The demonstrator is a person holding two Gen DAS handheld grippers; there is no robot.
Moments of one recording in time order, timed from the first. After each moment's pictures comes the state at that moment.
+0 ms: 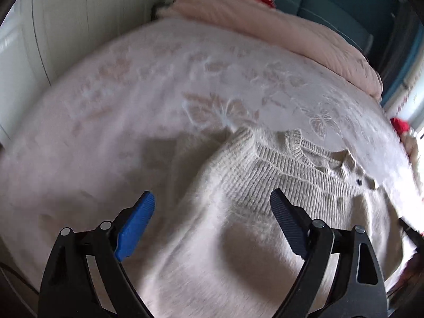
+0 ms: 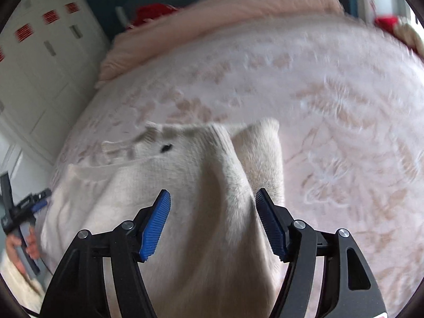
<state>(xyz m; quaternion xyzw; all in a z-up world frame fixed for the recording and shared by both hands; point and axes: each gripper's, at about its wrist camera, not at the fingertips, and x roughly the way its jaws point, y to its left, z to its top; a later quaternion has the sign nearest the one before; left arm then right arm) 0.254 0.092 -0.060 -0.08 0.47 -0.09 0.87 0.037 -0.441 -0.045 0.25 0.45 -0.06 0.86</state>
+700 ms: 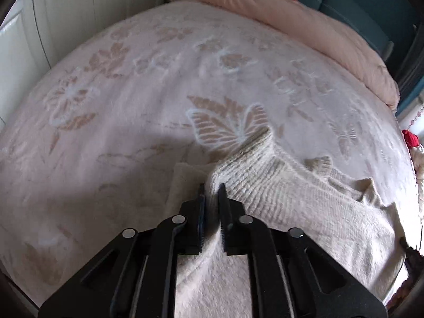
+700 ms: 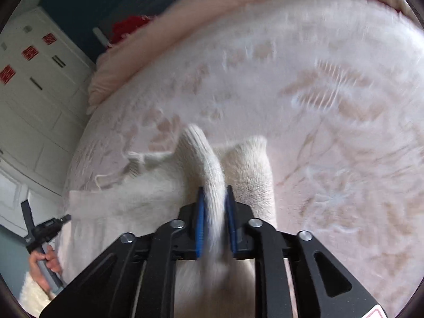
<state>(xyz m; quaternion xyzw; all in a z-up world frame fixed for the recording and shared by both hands) 0.303 0.085 -0.067 -0.08 0.50 -0.05 0.86 0.049 -0.478 -0.041 0.30 0.42 -0.08 0.85</state>
